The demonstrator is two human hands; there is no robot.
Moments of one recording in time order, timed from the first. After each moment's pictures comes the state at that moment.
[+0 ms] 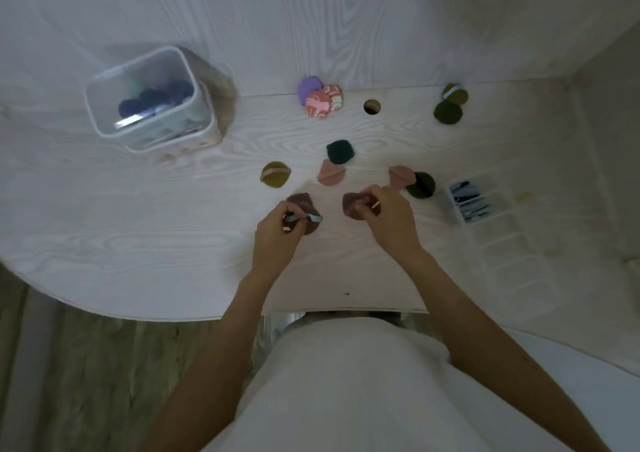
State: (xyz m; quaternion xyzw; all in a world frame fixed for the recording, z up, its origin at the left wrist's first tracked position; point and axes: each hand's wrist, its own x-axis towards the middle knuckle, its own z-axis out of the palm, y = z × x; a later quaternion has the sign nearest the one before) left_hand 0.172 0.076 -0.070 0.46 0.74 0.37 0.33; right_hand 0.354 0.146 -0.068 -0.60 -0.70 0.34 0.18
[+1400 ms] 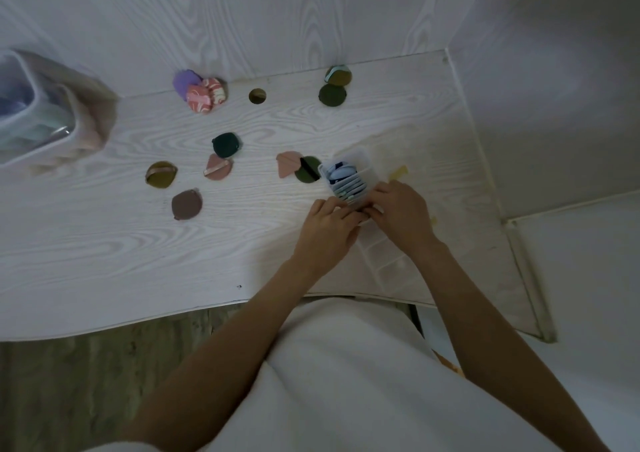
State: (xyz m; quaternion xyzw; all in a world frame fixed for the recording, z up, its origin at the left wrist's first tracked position) left_hand 0.419 0.115 -0.086 0.83 0.51 0.23 0.07; right_hand 0.576 0.156 -0.065 -0.54 -0.82 0.16 0.10
